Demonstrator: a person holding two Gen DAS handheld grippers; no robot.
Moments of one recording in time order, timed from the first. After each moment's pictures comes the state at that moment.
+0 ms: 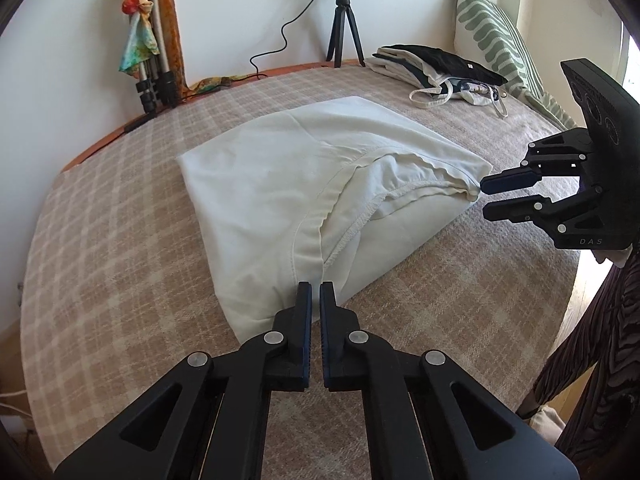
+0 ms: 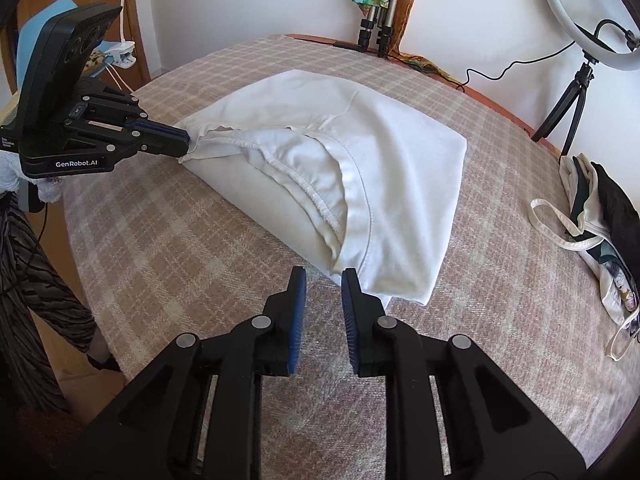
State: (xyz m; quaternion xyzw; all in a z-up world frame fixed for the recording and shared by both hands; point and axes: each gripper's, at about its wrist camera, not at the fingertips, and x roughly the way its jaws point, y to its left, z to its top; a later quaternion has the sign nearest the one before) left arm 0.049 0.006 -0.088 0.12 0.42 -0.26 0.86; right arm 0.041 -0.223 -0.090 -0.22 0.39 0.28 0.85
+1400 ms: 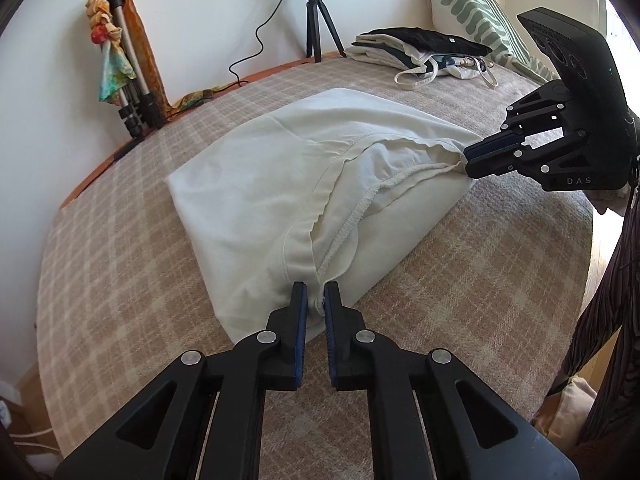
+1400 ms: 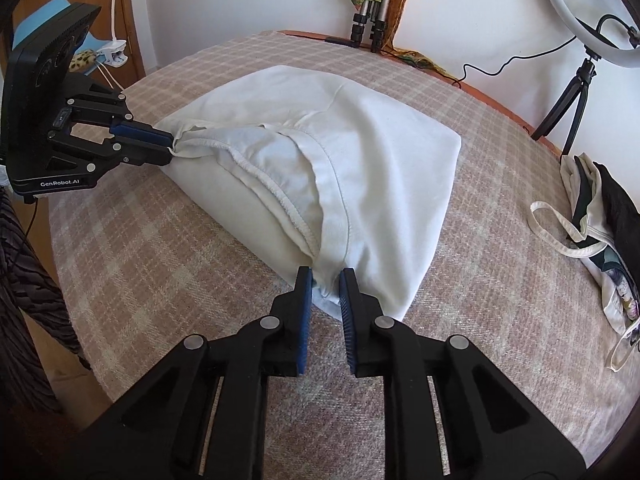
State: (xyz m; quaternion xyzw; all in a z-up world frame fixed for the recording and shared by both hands) left arm 0.051 -0.006 -0.093 0.18 0.40 -0.27 0.86; right arm 0.072 -0.234 -0.089 -0.19 0.40 0.29 0.85
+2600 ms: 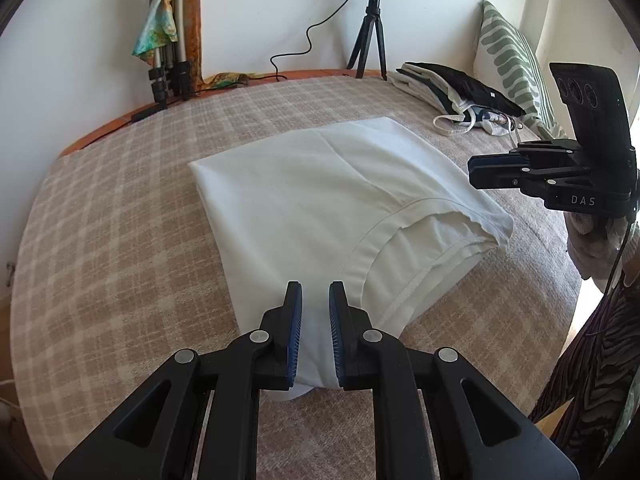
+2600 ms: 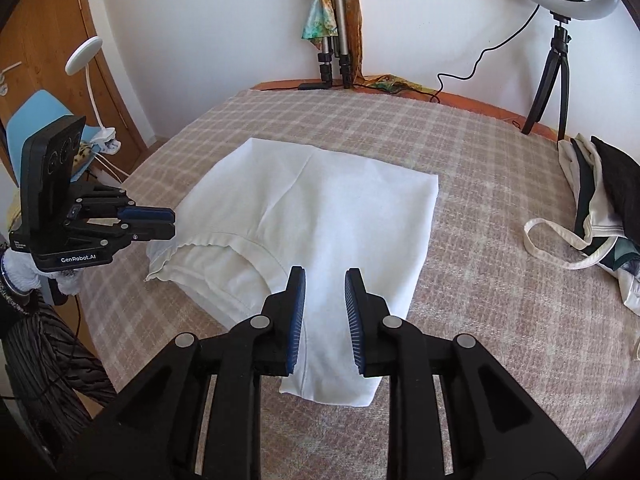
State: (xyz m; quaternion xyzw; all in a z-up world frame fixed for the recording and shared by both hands) left arm 0.085 0.012 -0.087 0.07 0.44 -0.24 0.86; right arm 0.131 -0.239 -0.059 -0.09 0.39 0.30 0.87
